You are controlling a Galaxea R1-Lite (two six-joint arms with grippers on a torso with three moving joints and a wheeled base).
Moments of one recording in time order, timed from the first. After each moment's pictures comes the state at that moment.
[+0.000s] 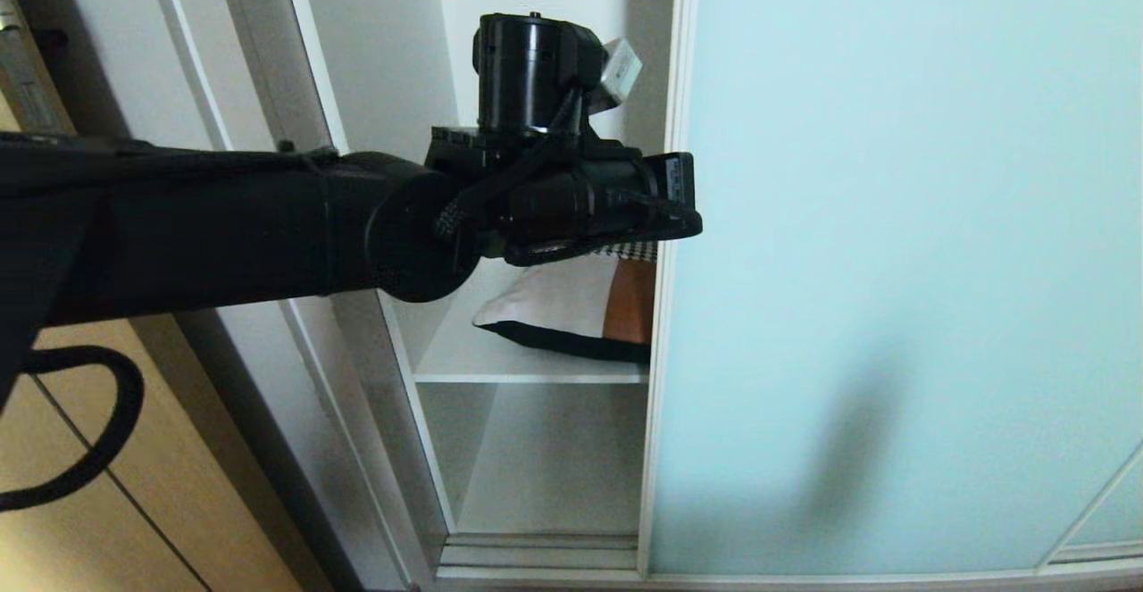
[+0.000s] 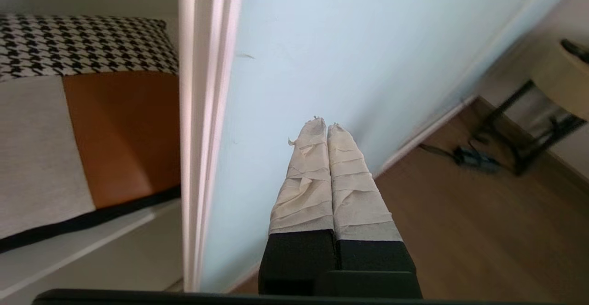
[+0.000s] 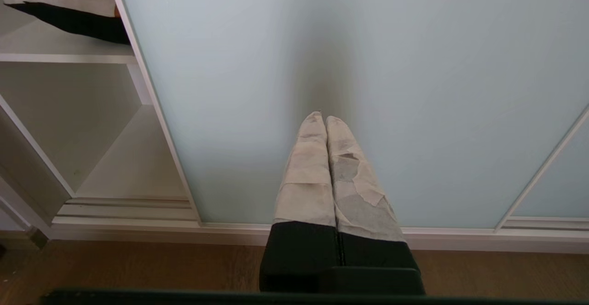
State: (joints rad) left arm -0.69 2.02 -1.75 -0.17 -0.13 -0.28; right arm 0.00 0.00 0.00 0.00 -0.03 0.03
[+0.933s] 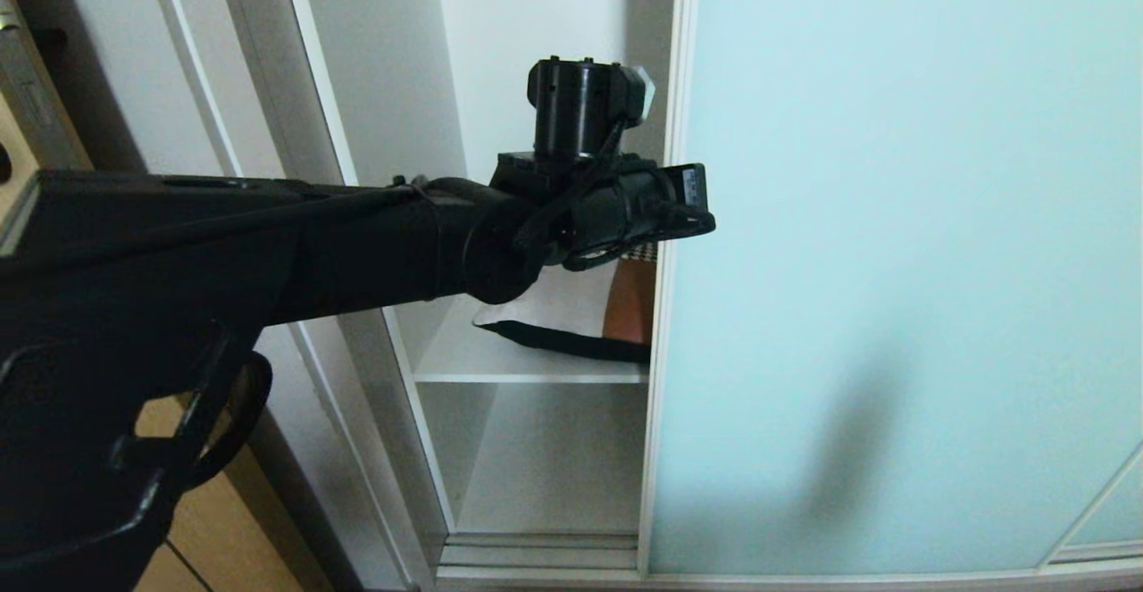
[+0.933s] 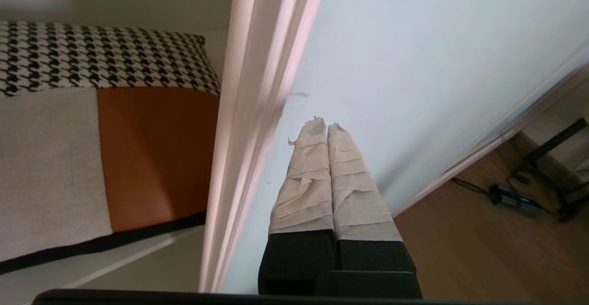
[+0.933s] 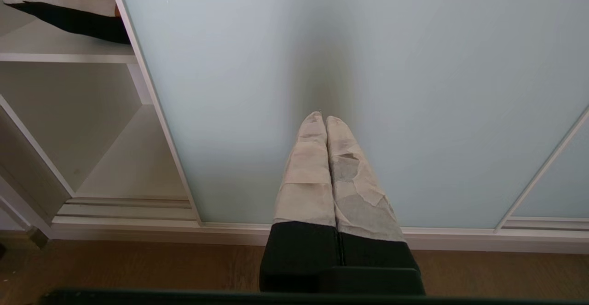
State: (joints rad) left arm -0.69 2.18 -1.93 -0.18 -0.01 -0.29; right arm 0.00 0.00 0.00 0.00 -0.03 0.03
